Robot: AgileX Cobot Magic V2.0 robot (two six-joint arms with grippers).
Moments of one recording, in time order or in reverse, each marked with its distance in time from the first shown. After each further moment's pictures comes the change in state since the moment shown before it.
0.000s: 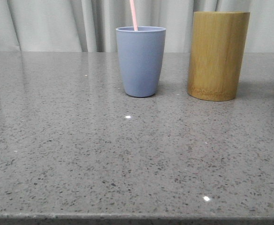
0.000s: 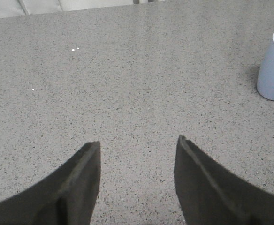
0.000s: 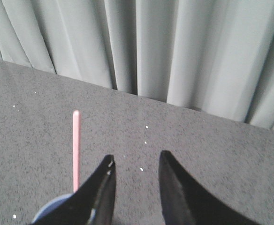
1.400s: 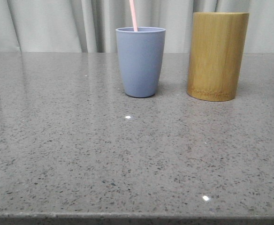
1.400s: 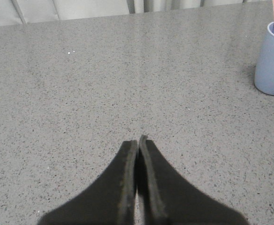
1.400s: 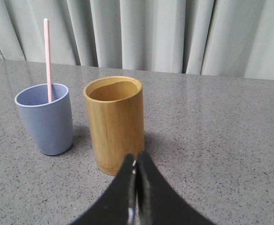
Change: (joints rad) left arm 0.000 -0.235 0.270 0.002 -0.161 -0.002; right arm -0.140 -0.936 0.829 0.000 -0.034 0.014
